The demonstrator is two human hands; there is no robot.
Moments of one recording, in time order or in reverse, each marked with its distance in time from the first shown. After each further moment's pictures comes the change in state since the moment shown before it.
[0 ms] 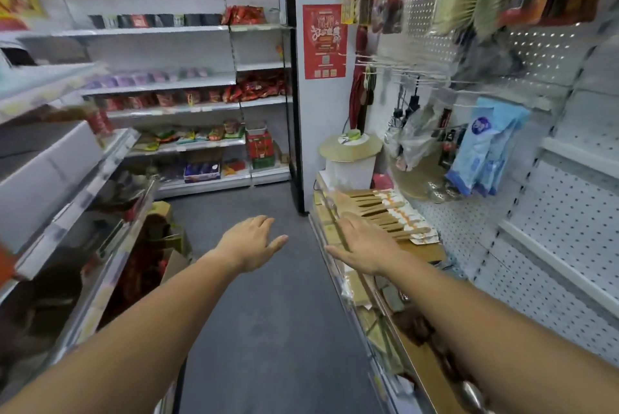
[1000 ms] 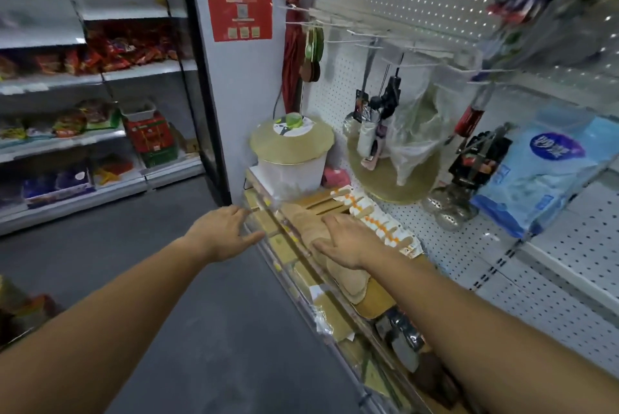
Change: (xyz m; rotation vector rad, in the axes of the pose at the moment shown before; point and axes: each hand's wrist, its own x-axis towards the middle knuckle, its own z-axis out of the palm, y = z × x) left_hand 0.474 -0.145 0.029 -0.003 -0.130 0.361; right_hand 0.389 0.108 0.063 0.063 -0.157 0.376
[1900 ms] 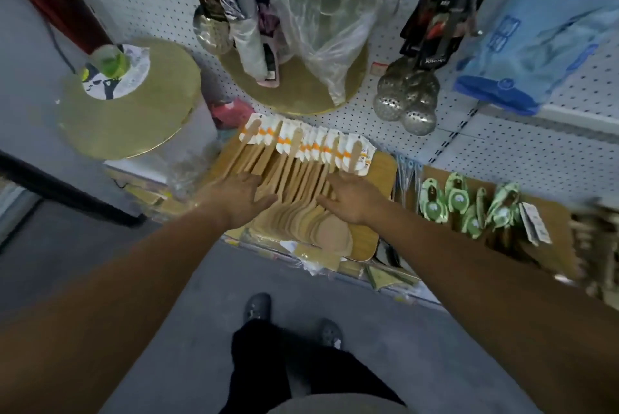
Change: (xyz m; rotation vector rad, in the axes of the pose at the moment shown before) left_hand 0.356 0.077 0.105 0.202 -0.263 0.596; right_hand 0.133 0.151 0.106 0.379 -0.111 0.636
